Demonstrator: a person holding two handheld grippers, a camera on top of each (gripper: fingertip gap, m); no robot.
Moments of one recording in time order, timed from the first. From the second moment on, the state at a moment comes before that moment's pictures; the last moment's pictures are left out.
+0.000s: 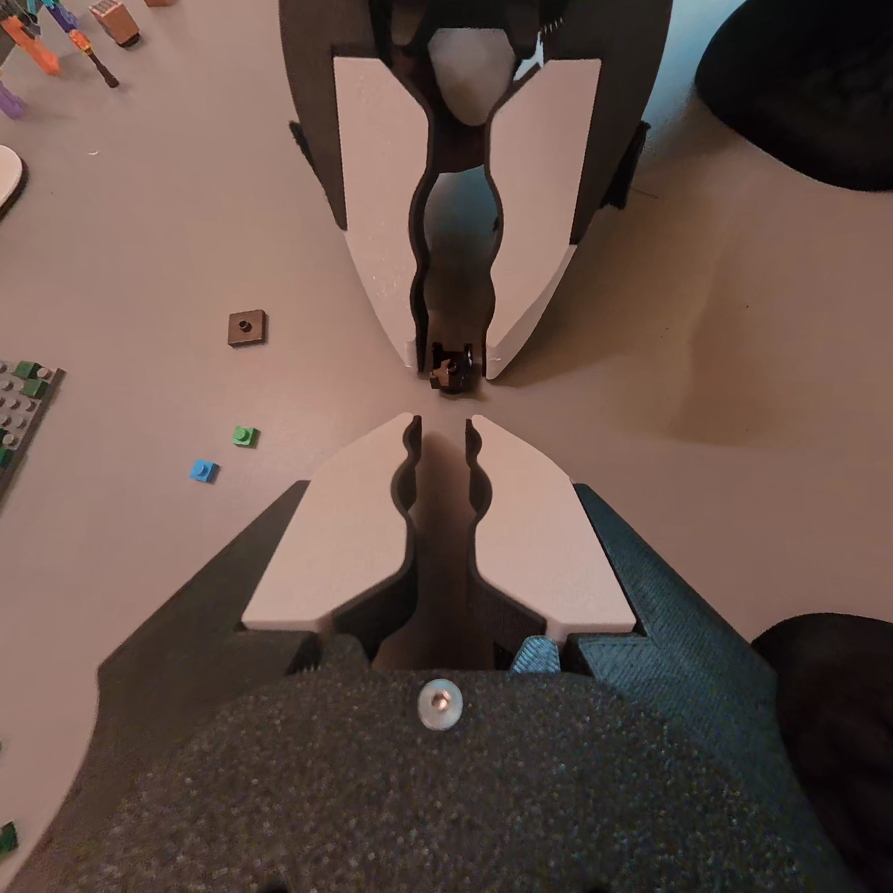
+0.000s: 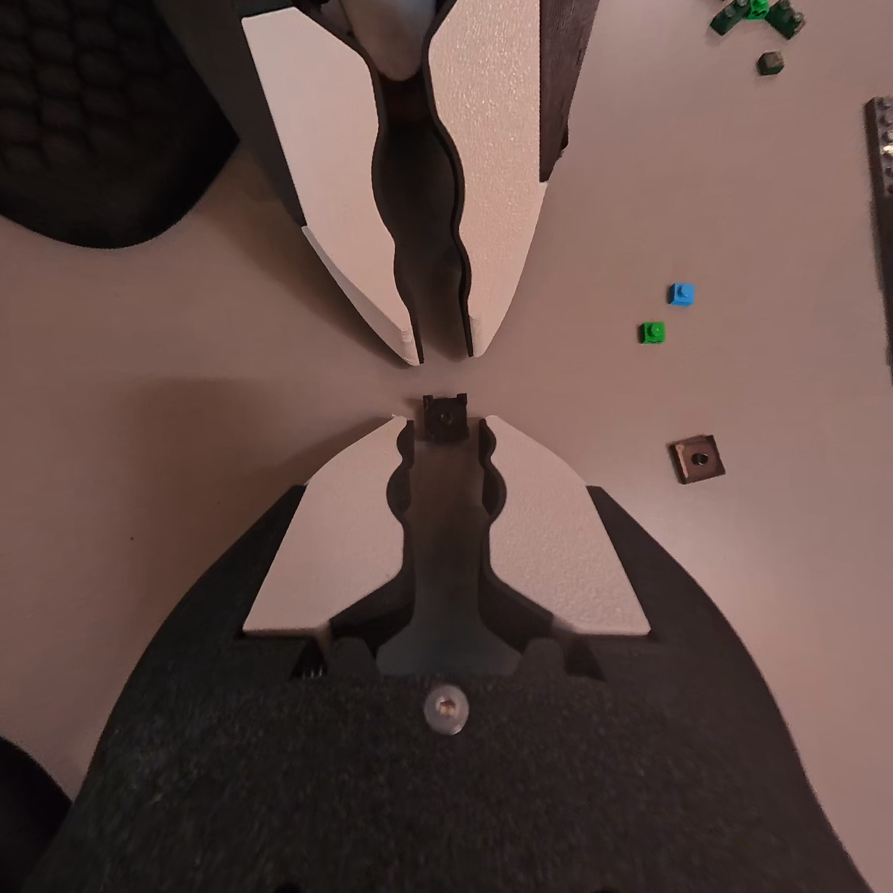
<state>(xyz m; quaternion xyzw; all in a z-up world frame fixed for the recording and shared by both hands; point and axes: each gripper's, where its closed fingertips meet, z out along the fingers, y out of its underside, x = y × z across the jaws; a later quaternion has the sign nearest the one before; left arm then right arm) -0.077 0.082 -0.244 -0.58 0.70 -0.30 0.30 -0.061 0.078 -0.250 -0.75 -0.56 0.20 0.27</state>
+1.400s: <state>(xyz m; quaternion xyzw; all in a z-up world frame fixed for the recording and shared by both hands) -0.077 0.085 -0.243 -0.58 0.69 -0.29 0.32 -0.026 0.089 -0.248 -0.77 -0.55 0.15 0.28</state>
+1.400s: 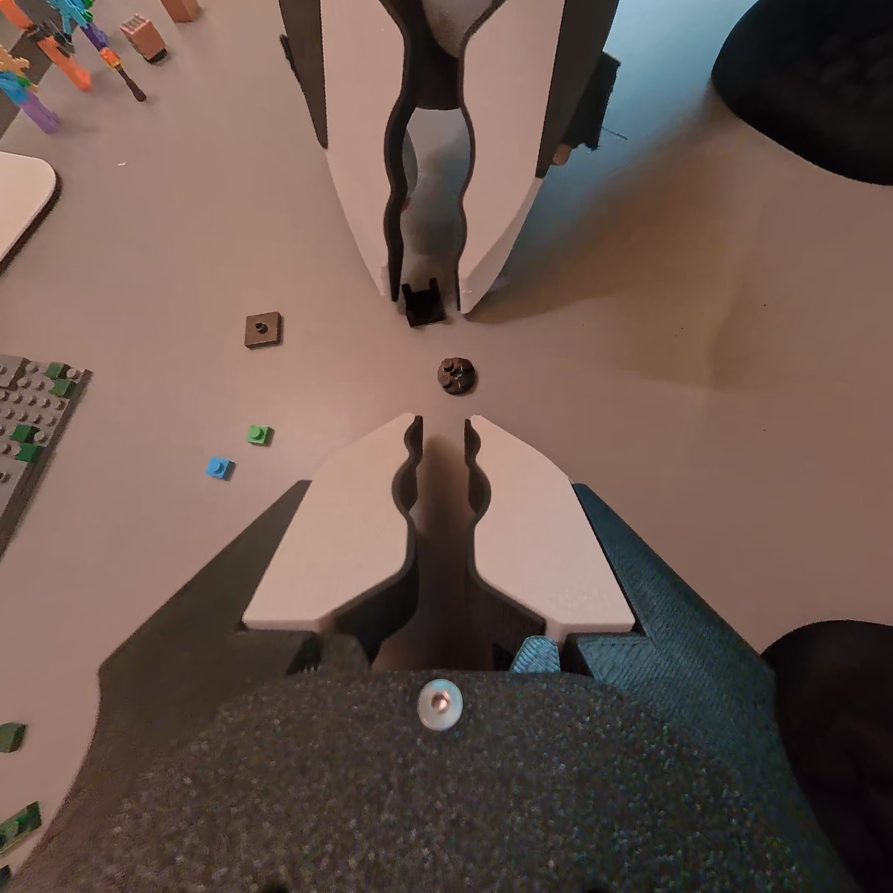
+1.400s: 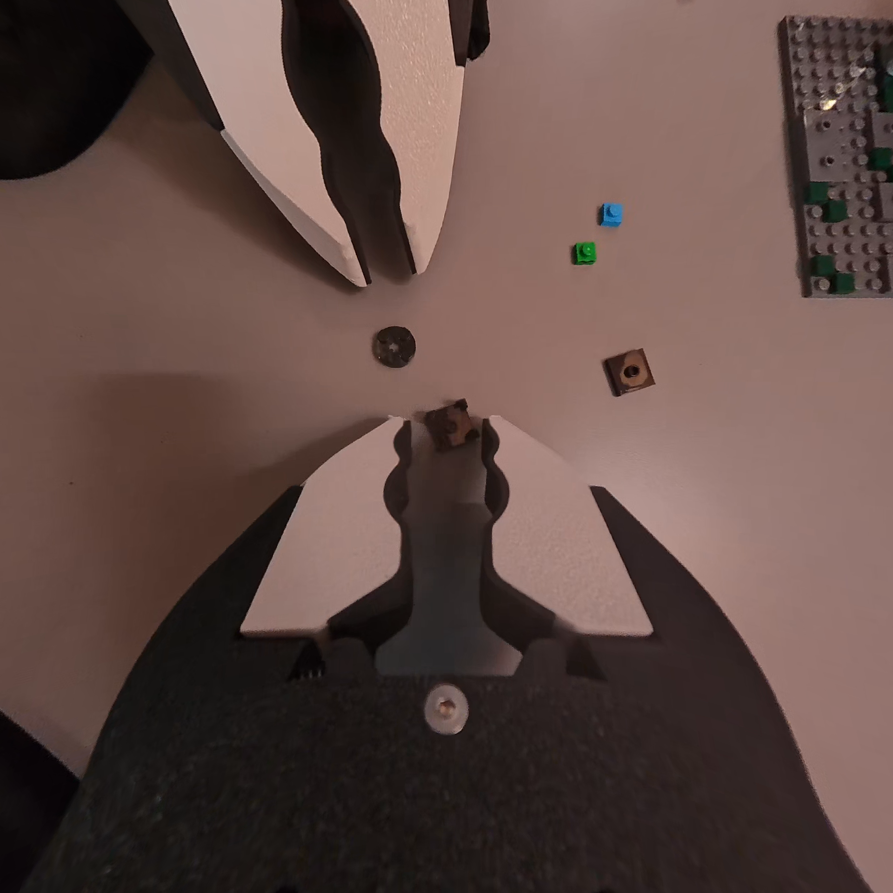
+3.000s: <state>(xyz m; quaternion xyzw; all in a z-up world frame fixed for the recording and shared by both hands) -0.077 0.114 -0.215 -0.60 0.62 -0.31 0.40 -0.012 0.123 -0.200 -0.79 -0.38 0.15 0.45</state>
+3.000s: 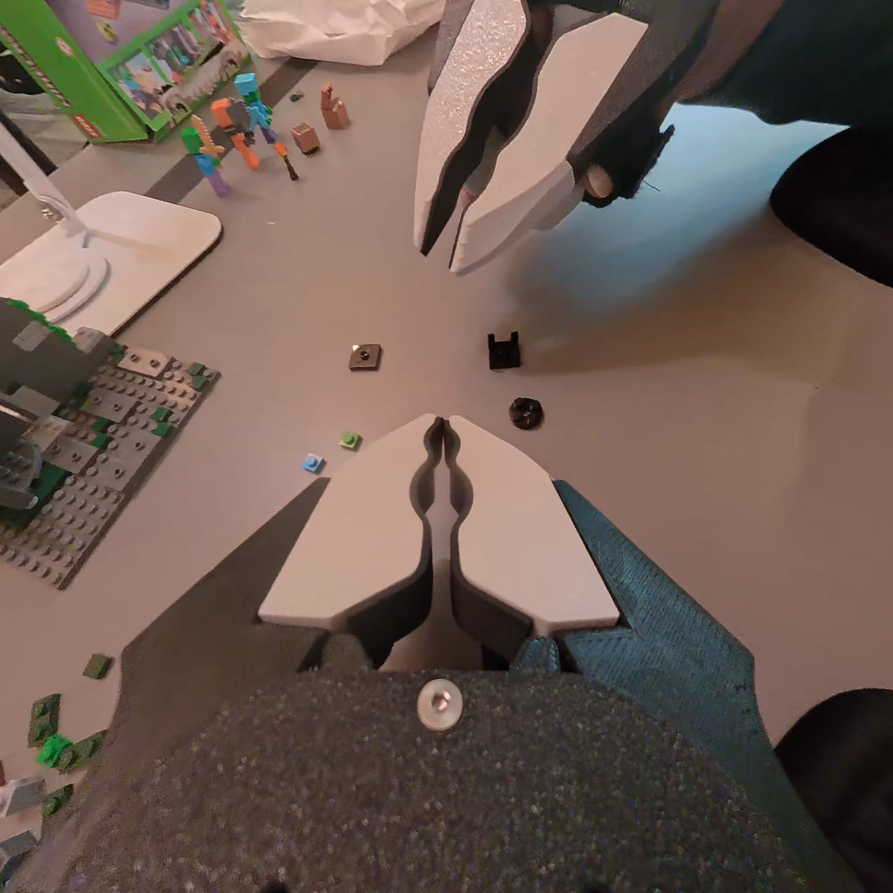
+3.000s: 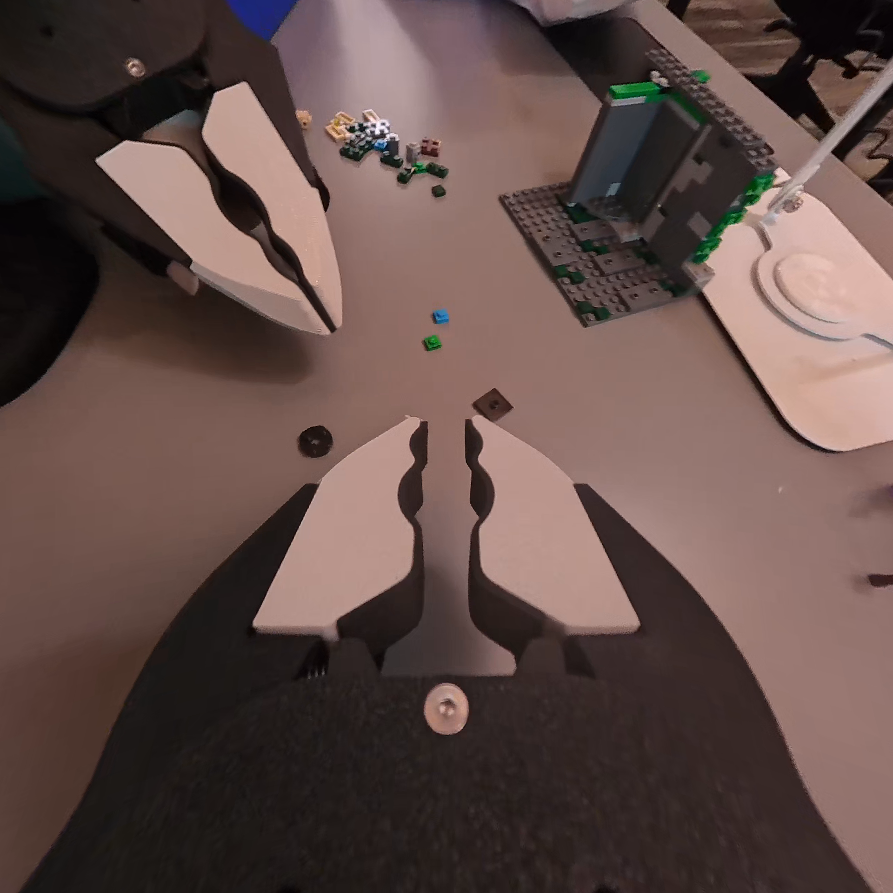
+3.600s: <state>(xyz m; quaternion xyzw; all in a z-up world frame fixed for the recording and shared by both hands) -0.077 0.123 -0.215 -0.60 0.61 -0.30 0.41 0.002 0.135 -0.199 -0.80 -0.34 0.15 0.48</state>
